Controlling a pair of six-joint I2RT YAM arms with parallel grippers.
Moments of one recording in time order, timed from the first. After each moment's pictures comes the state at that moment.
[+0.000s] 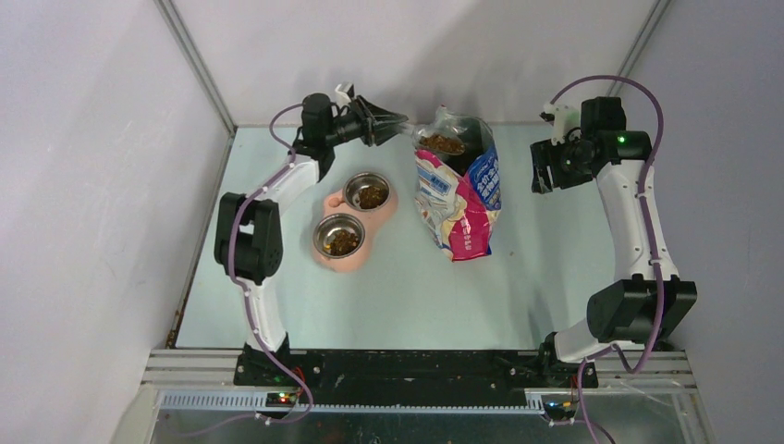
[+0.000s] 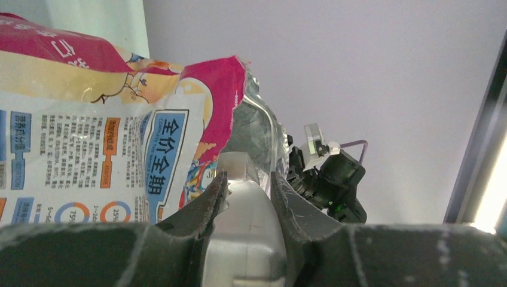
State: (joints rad) left arm -0.26 1.96 1.55 0.36 0.82 -1.51; right arm -0.04 1.52 1.66 -1.13 -0.24 -0.26
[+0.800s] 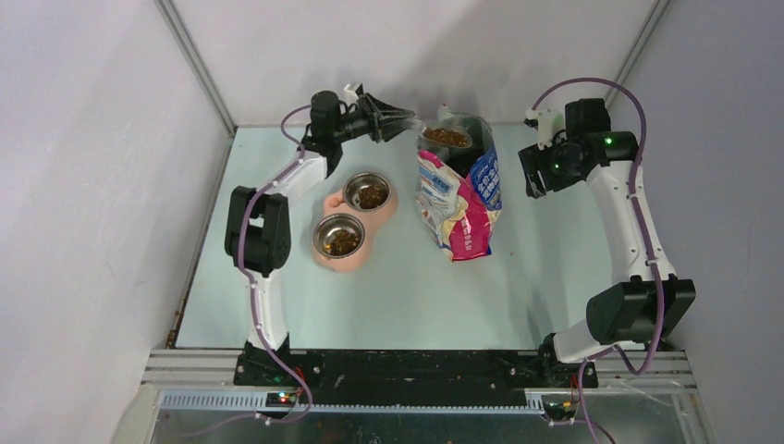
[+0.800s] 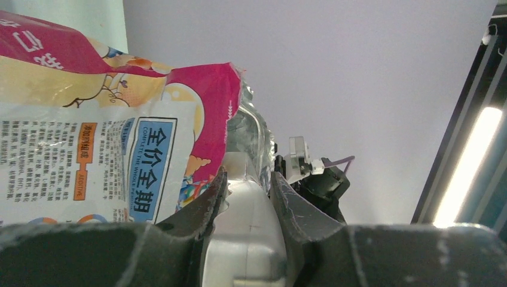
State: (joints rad) left arm -0.28 2.06 1.65 0.42 0.83 -1.64; right arm 0.03 1.51 1.65 -1.13 -0.17 -0.32
